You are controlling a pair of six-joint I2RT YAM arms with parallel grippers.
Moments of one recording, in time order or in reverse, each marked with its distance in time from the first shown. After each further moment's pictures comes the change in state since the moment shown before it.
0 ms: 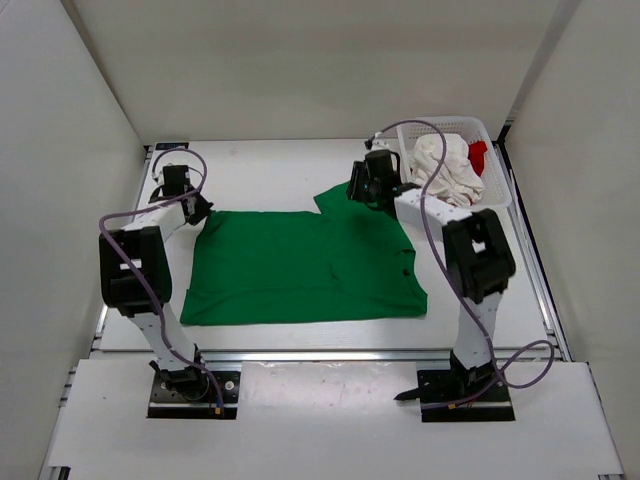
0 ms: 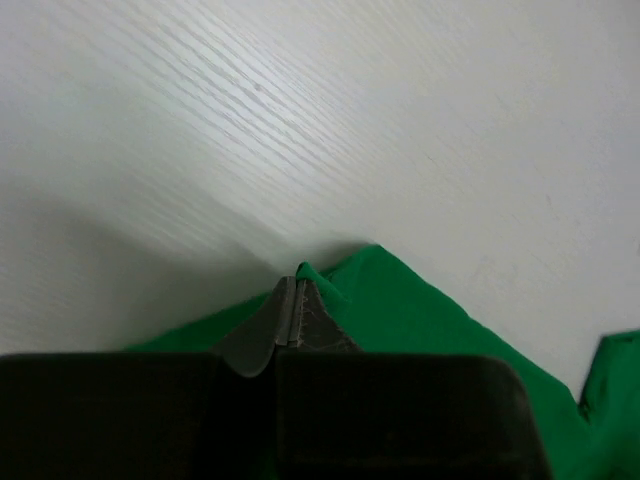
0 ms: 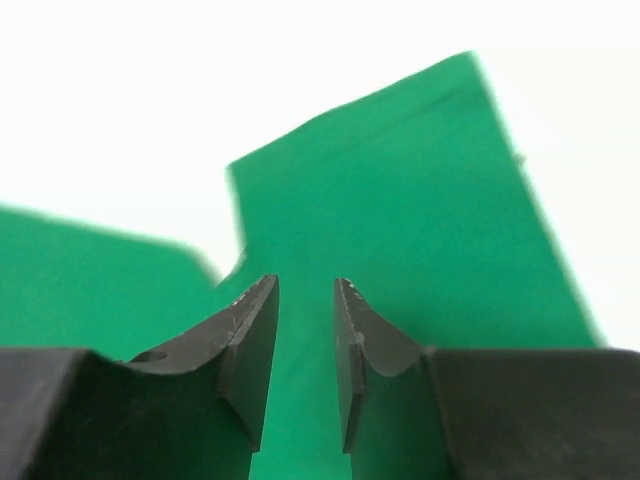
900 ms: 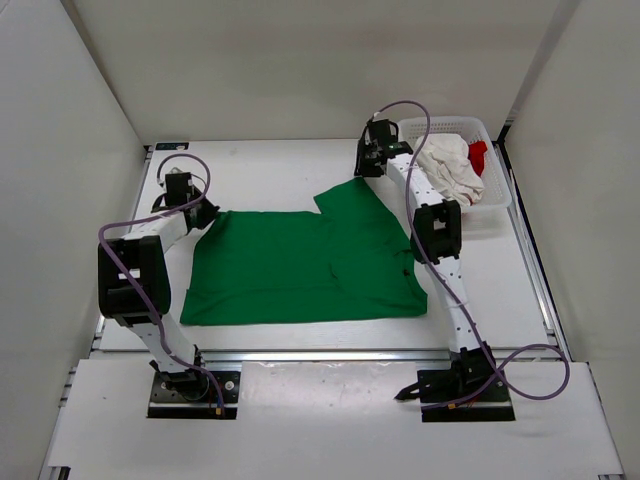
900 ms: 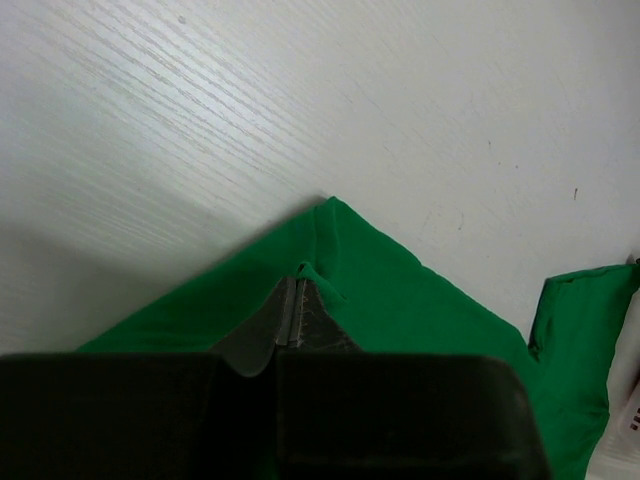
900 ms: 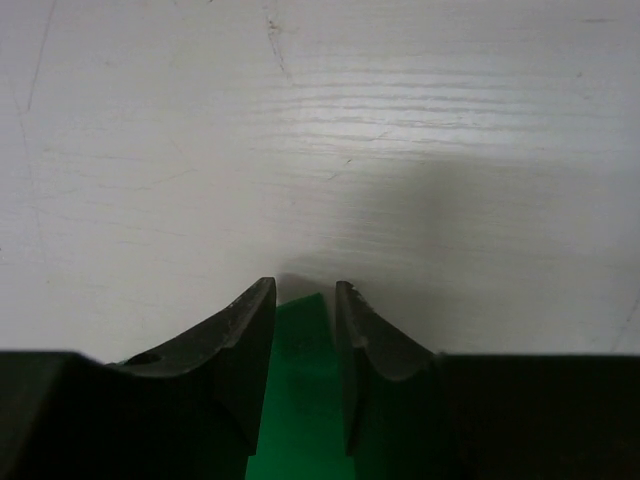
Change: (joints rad) left arm -0.022 -0.111 -0.138 0.106 0.113 -0.060; right arm -0.159 0.844 1.284 -0.685 -0.053 -0.103
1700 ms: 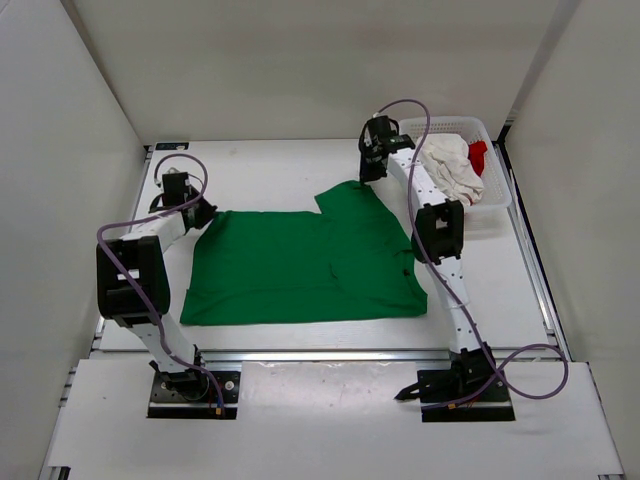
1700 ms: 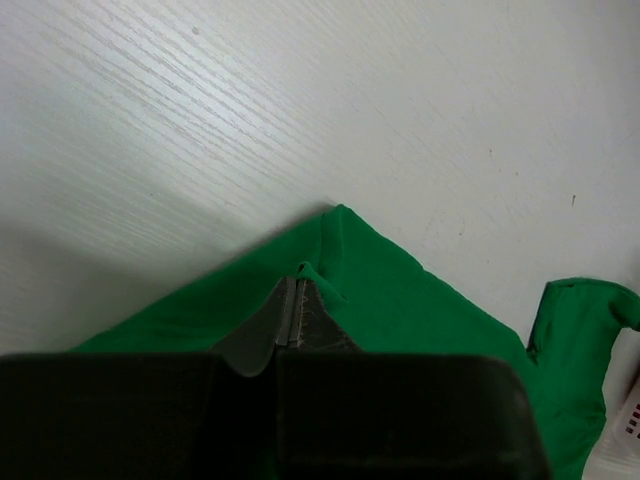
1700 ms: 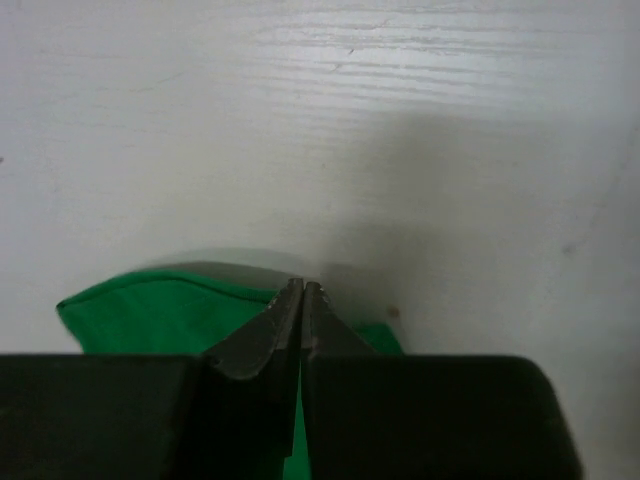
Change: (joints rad) left arm 0.012 -0.002 0.000 -0.001 0.008 0.001; right arm 0.007 -0.038 0.035 -0.197 -0.009 -0.010
